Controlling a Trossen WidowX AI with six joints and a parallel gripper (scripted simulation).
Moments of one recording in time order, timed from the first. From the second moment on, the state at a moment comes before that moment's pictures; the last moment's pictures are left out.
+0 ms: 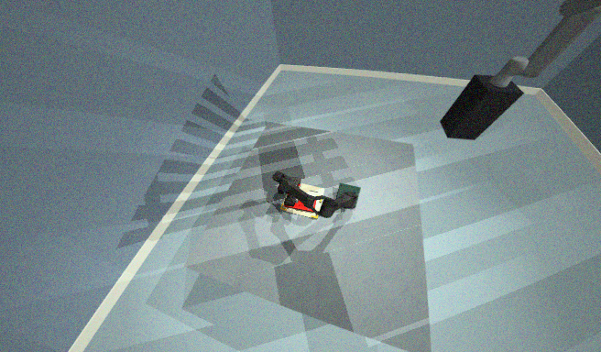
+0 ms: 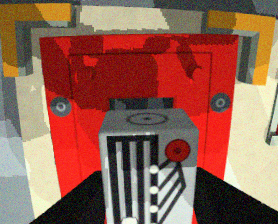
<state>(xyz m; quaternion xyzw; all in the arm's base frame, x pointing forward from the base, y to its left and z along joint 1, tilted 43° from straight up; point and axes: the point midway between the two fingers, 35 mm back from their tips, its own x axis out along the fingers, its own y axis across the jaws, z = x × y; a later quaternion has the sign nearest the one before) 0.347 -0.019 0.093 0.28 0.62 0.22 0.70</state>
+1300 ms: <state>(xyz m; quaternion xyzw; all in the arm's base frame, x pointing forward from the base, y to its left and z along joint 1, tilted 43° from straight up) 0.345 -0.017 0.094 0.29 0.62 0.22 0.70</state>
